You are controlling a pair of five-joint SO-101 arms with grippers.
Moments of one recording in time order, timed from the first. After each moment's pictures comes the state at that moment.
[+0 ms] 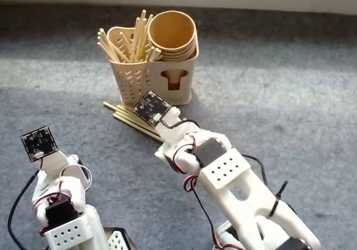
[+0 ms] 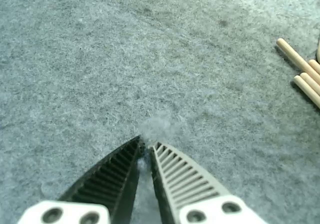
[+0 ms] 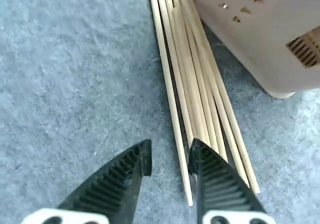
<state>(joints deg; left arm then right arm) -30.9 -104.0 96.0 62.3 7.1 -41.9 -32.5 46.1 51.8 19.7</state>
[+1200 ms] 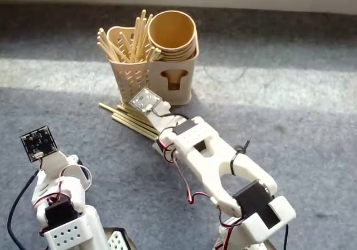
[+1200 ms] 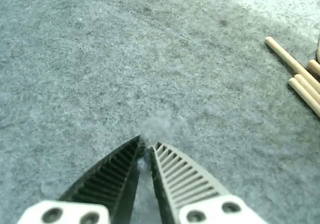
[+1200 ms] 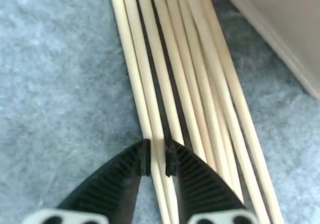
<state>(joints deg) -30.9 -104.0 96.0 62.3 7.1 -39.0 0.3 37.3 38.2 19.9</state>
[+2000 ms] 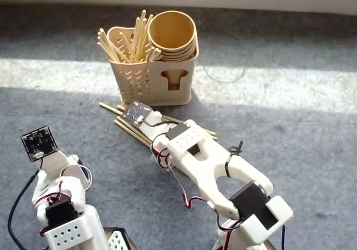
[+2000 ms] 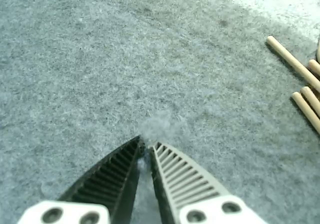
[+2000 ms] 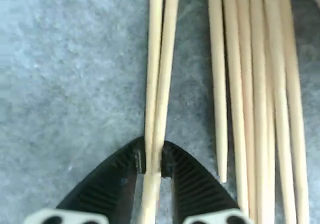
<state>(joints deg) -30.9 -104.0 96.0 62.3 7.1 -42.9 0.5 36.6 46.6 24.0</state>
